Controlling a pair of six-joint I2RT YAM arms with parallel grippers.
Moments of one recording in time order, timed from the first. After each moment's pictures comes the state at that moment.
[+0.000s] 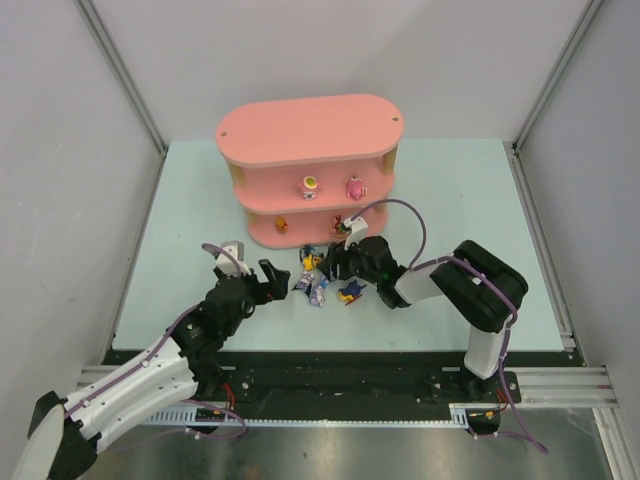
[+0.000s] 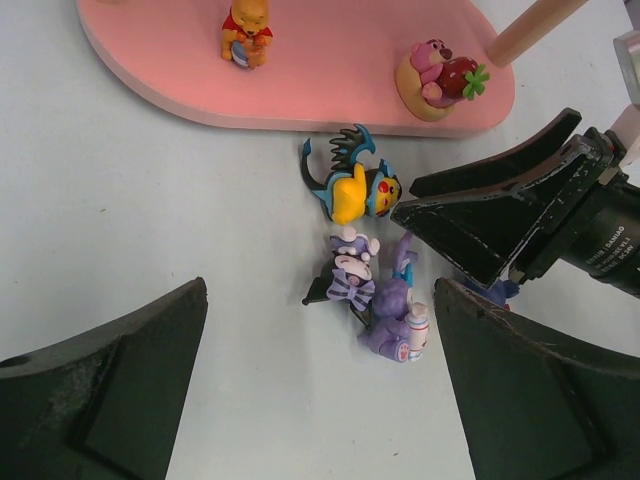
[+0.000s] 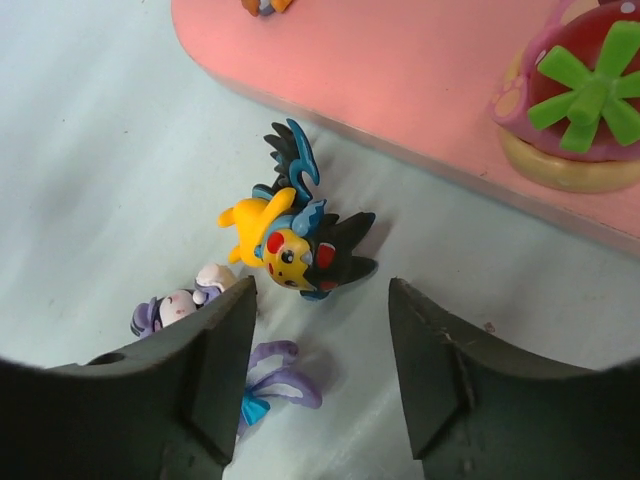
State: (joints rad) left arm -0.77 0.60 0.31 -0.09 -0.44 -0.65; right arm 0.77 1.84 0.70 0.79 -0.08 0.39
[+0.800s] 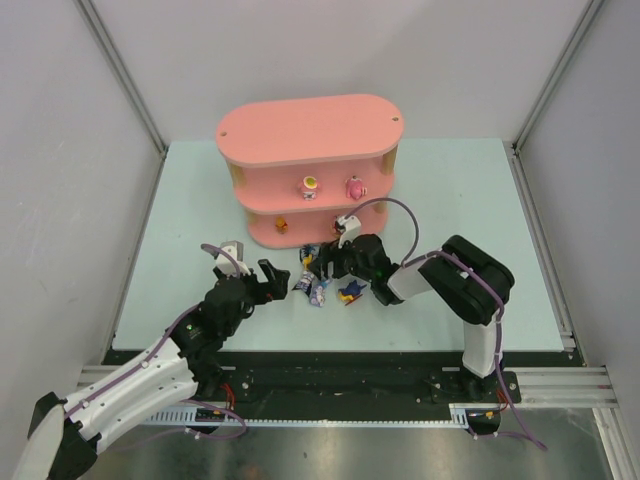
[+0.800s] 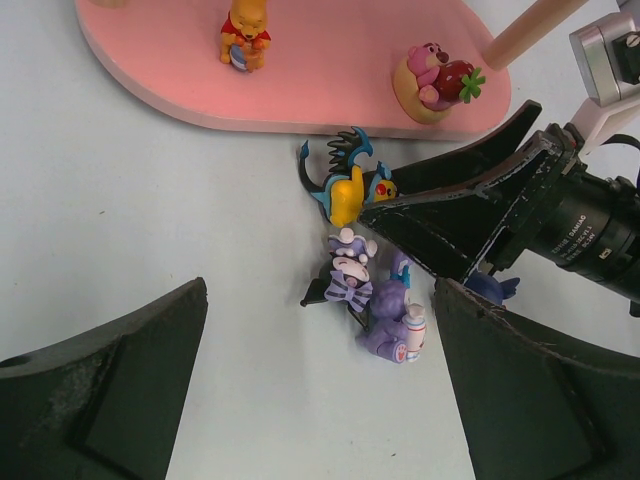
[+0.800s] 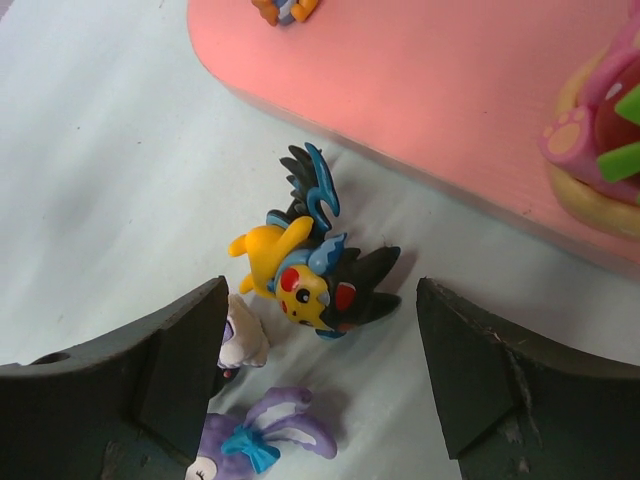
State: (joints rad) left arm -0.77 0.59 0.31 -0.09 -0.44 -0.65; right arm 0.77 1.92 0.76 0.83 -0.12 0.41
